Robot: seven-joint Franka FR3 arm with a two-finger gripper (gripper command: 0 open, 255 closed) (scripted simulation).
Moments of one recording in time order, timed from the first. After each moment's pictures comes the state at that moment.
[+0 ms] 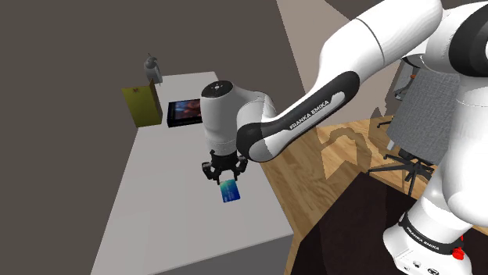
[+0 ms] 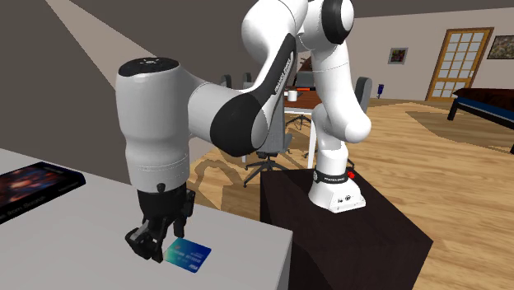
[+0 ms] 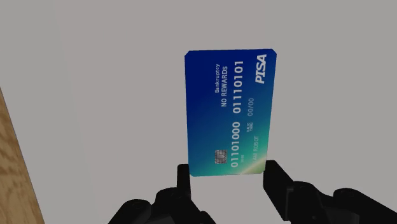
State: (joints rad) arm 0.14 0.31 0.55 -1.95 -0.38 2.22 1.38
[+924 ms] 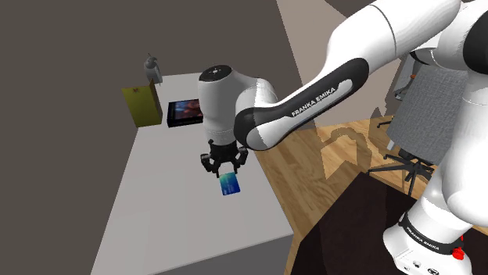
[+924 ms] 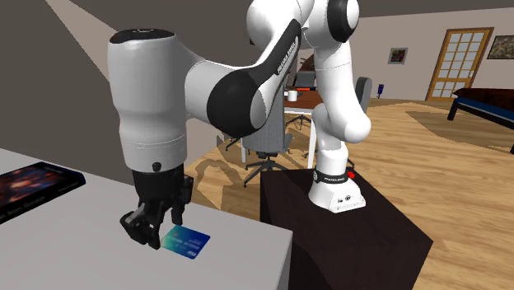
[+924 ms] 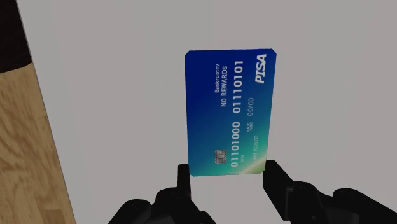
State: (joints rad) arm 0.13 0.26 0.57 -1.92 -0.34 2.15 1.34
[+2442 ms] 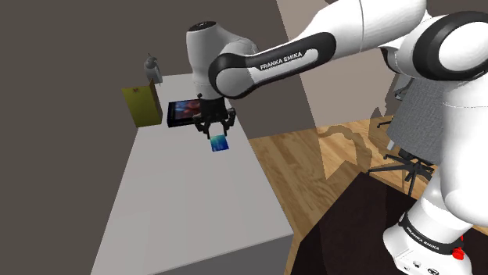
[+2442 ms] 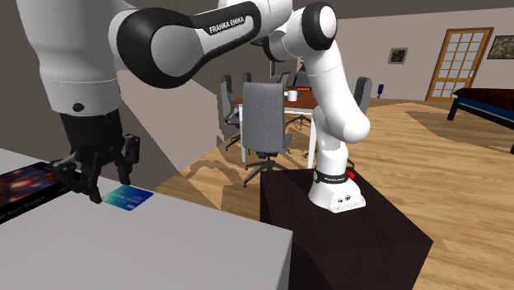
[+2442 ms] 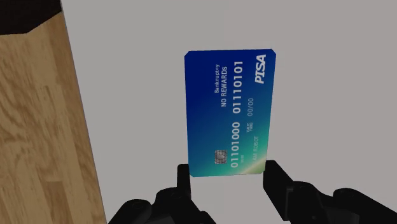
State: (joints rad) arm 0.09 0.41 0.51 -1.51 -0.36 1.91 1.15
